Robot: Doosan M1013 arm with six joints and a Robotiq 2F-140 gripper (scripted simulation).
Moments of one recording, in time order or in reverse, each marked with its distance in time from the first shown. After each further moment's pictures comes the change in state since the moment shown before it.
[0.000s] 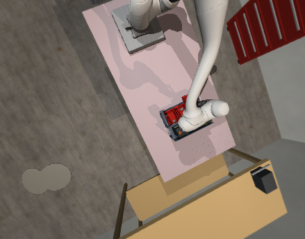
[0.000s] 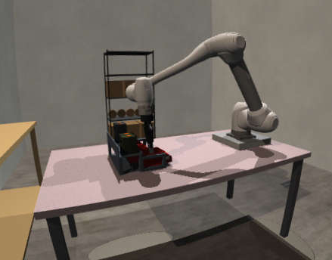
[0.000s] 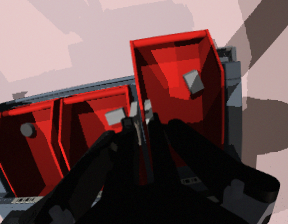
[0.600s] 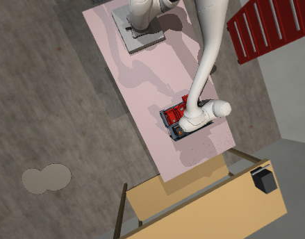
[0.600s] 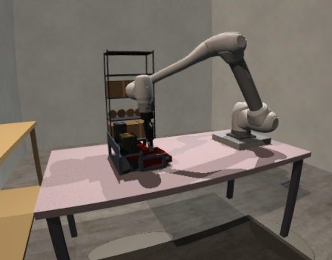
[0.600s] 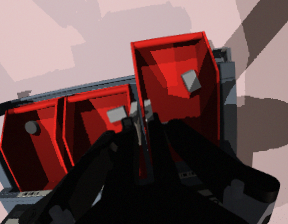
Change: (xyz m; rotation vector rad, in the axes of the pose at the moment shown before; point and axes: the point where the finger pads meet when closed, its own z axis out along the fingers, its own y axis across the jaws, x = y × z) arm 0.001 0.000 -0.013 0.000 0.000 0.000
